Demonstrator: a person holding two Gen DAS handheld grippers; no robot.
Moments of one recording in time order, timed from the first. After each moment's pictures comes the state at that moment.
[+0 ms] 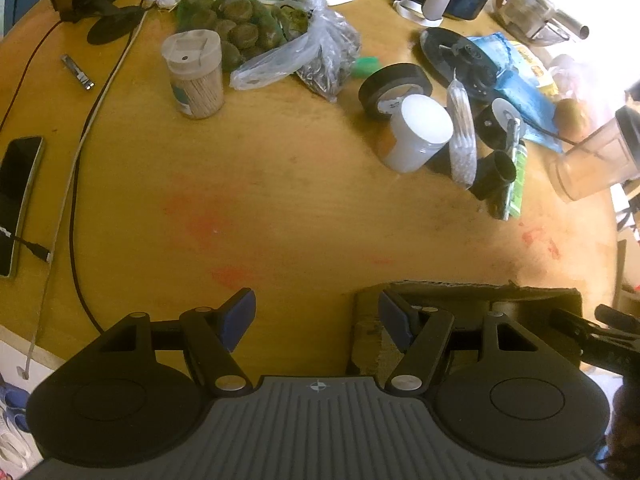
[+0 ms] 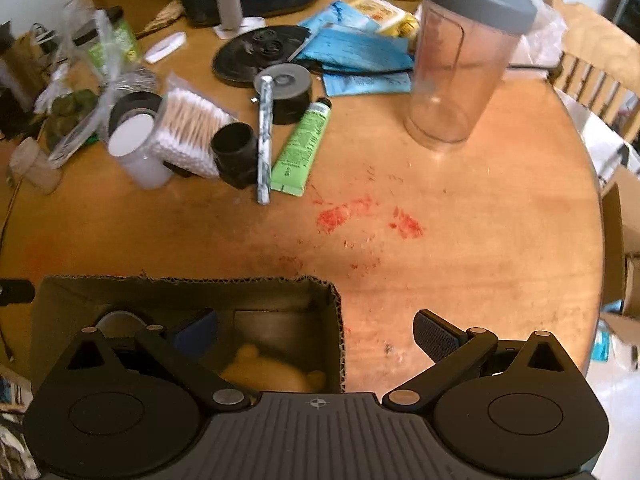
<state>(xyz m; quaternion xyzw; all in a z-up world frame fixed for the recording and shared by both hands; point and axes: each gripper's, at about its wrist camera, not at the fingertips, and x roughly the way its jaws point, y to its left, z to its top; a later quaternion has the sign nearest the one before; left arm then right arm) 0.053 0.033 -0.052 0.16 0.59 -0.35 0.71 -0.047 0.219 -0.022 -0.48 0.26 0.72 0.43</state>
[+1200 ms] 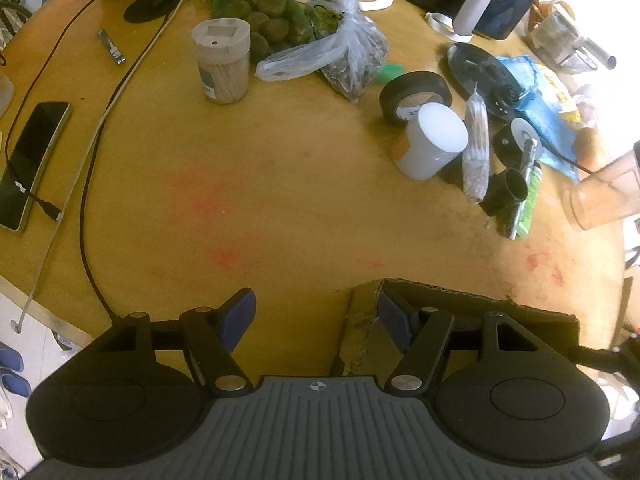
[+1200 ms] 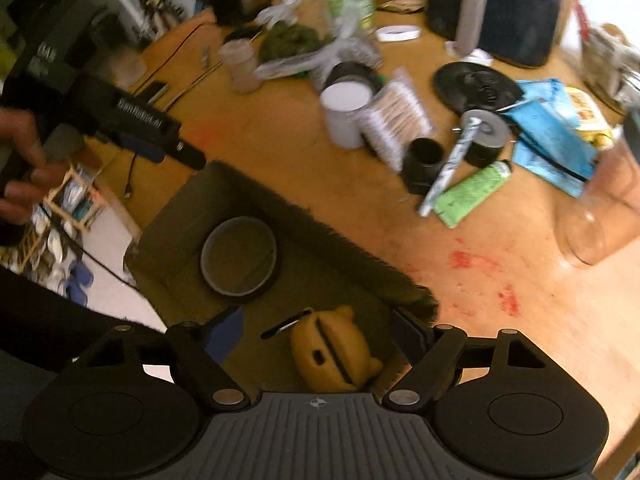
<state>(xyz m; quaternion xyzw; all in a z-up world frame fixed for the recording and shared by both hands) 0.045 0.035 -0.050 0.14 0.60 -0.32 0.72 -0.056 0.186 0.005 -0.54 0.12 0.82 0.12</state>
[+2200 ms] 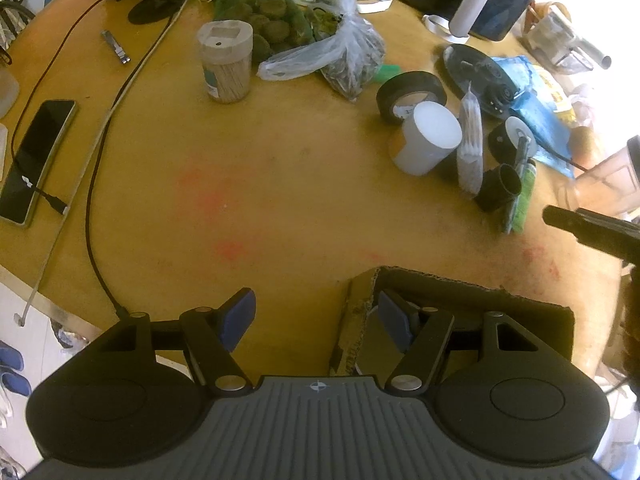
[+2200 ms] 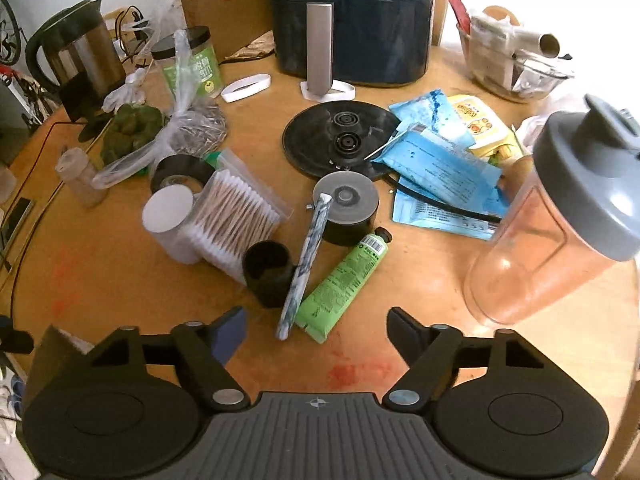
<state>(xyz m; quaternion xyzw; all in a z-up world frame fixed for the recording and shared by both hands) 0.038 0.041 -0.043 0.15 0.60 -0.33 0.72 -0.087 0.307 -0.013 -0.47 0.16 0.81 0.30</state>
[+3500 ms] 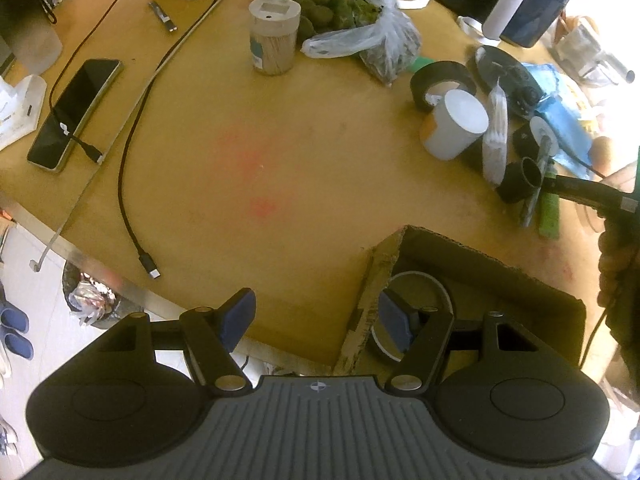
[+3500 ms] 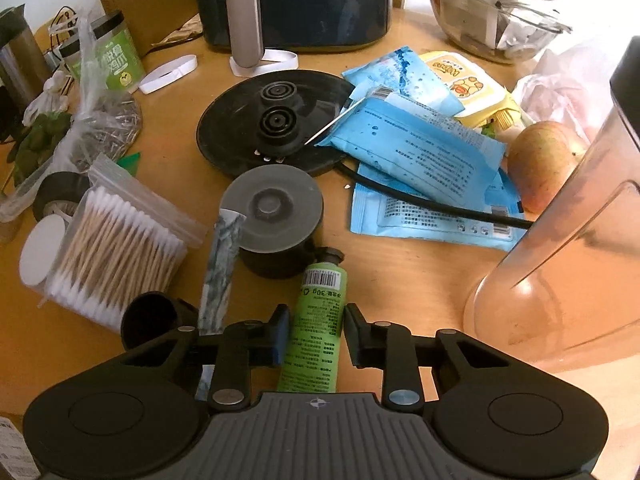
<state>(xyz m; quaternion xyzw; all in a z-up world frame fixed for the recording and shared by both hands) 0.023 0.066 -0.044 0.15 0.60 -0.30 0.72 -0.114 0.374 -0.077 -0.47 0.19 0.78 0.37</state>
